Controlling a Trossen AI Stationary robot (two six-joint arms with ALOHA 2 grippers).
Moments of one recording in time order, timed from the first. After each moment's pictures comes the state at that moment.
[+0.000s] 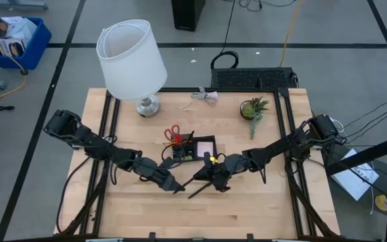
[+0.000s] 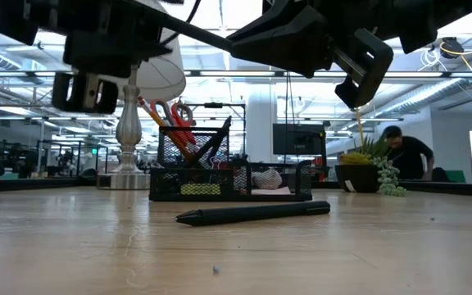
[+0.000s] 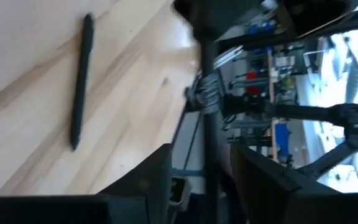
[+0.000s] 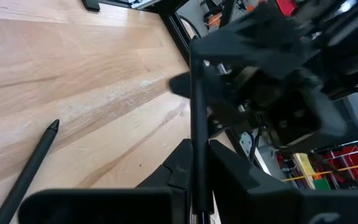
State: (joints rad) left arm -0.41 1.51 0.63 0.55 0.04 -1.37; right arm 0.31 1.68 0.79 0.59 0.07 -0.92
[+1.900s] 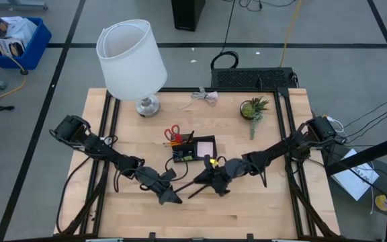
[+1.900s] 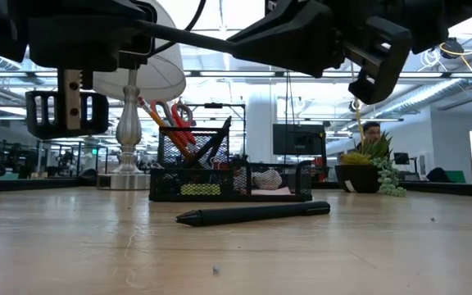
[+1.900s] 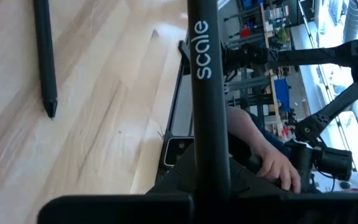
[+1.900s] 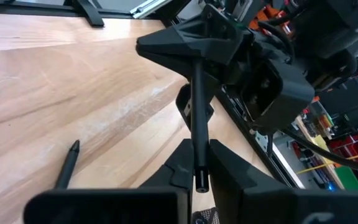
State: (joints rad) left arm -0.48 1.65 0.63 0.71 0.13 -1.26; right arm 0.35 1.71 0.80 0.61 0.11 -0.79
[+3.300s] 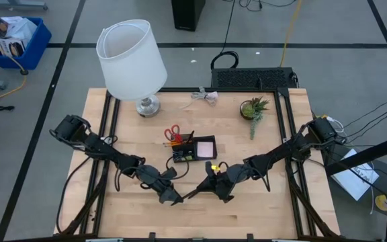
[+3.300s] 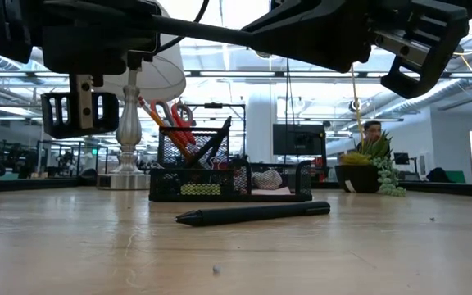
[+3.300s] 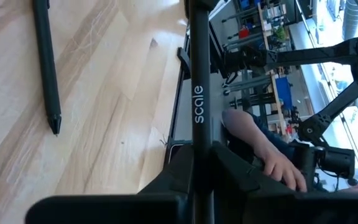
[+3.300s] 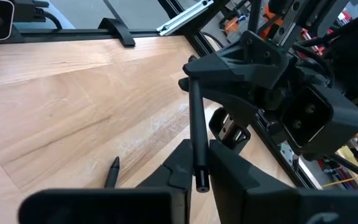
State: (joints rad) left arm -0.45 1.65 0.63 0.71 0.13 -1.21; right arm 0.41 1.71 0.79 0.60 0.08 -0.74
